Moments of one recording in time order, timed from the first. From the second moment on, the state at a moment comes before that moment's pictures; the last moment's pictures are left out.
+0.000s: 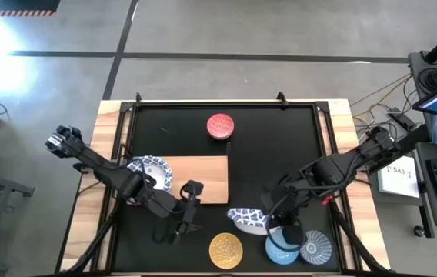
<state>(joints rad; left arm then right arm) -0.53 1.44 1.22 -0.23 -0.16 0.01 0.48 1.55 1.69 -1.01 -0.25 0.41</state>
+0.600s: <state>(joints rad) -0.53 1.44 1.22 -0.09 -0.12 0.12 0.48 1.59 1.70 -0.80 -0.21 -0.02</state>
